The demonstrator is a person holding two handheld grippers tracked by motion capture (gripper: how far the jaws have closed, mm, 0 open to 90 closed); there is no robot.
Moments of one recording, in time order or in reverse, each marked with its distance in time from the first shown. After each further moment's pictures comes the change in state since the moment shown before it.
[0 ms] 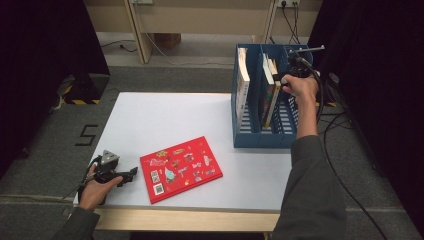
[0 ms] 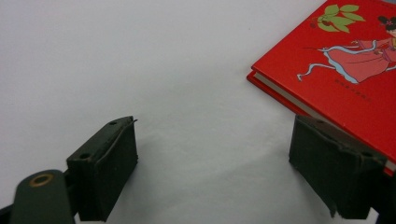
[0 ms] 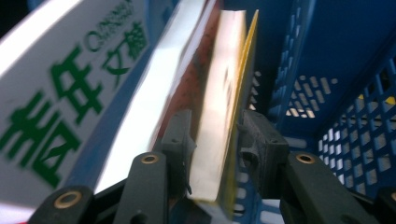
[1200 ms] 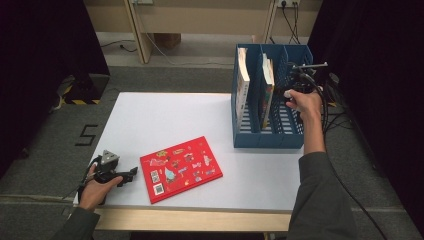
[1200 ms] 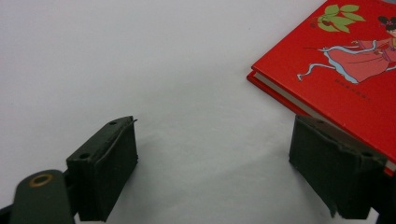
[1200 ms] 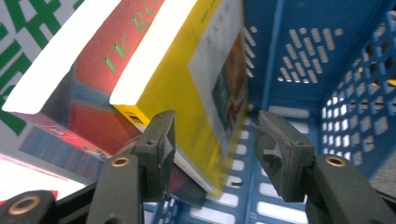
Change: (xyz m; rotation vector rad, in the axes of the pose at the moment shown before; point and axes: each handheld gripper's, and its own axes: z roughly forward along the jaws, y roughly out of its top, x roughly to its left) left arm 0.000 0.000 0.000 0.001 -0.001 -0.001; right arm -0.015 -0.039 0.007 0.025 0.013 0.021
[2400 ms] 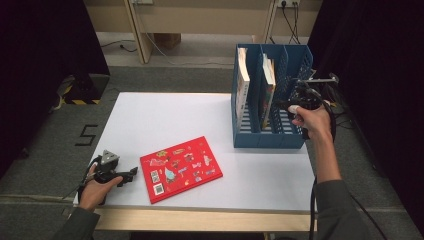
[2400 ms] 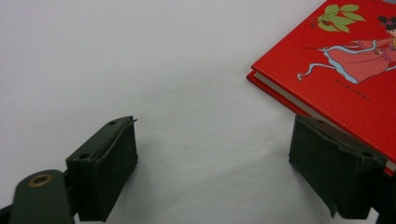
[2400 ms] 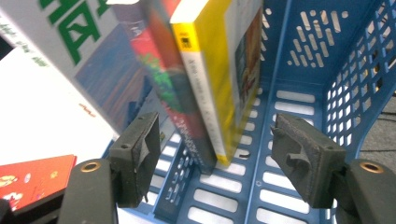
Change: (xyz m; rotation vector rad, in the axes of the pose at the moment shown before) left arm 0.000 0.000 0.000 0.000 0.000 0.002; right arm 0.009 -0.043 -0.038 -0.037 0.042 -0.067
